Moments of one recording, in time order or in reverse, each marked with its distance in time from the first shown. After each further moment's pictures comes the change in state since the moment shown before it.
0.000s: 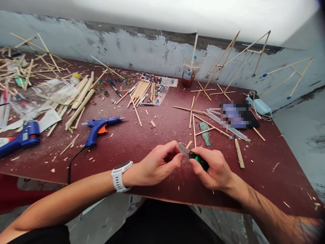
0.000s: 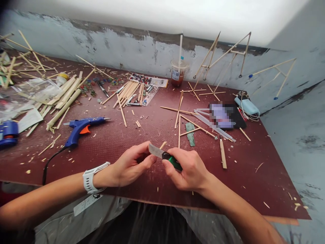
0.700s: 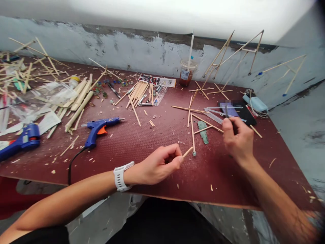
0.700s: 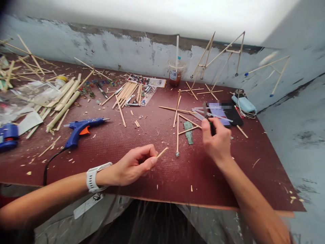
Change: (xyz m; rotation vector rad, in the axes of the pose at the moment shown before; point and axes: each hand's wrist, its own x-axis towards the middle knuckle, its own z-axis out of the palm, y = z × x) left_hand 0.004 0.004 0.002 -0.085 -0.083 -0.088; right_hand 0.009 0.046 -0.029 -0.164 0.427 0.562
